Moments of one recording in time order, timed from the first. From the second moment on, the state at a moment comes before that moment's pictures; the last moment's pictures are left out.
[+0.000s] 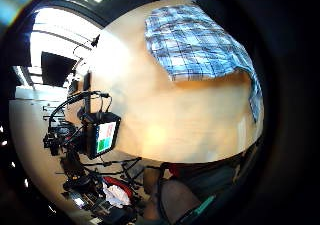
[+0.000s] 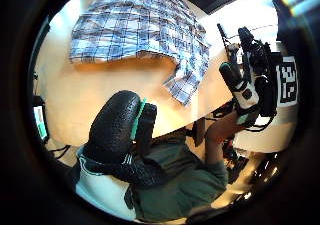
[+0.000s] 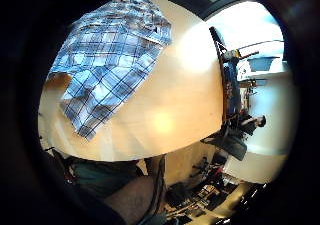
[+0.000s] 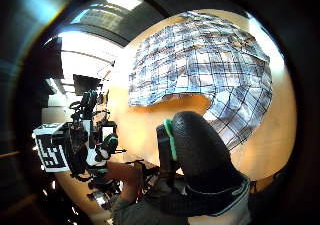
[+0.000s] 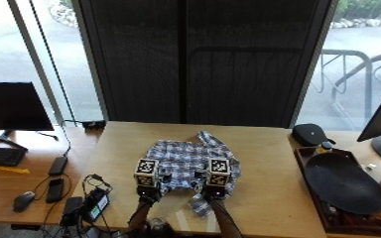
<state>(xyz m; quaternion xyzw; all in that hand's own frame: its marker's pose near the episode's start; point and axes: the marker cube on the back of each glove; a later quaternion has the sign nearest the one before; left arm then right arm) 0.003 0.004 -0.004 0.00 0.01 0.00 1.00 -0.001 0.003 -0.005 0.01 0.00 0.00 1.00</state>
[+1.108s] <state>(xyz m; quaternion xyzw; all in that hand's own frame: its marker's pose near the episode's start) 0.018 -0.016 0.028 -0.01 0.00 0.02 1.00 0.030 0.006 0.009 0.02 -0.01 0.00 1.00</state>
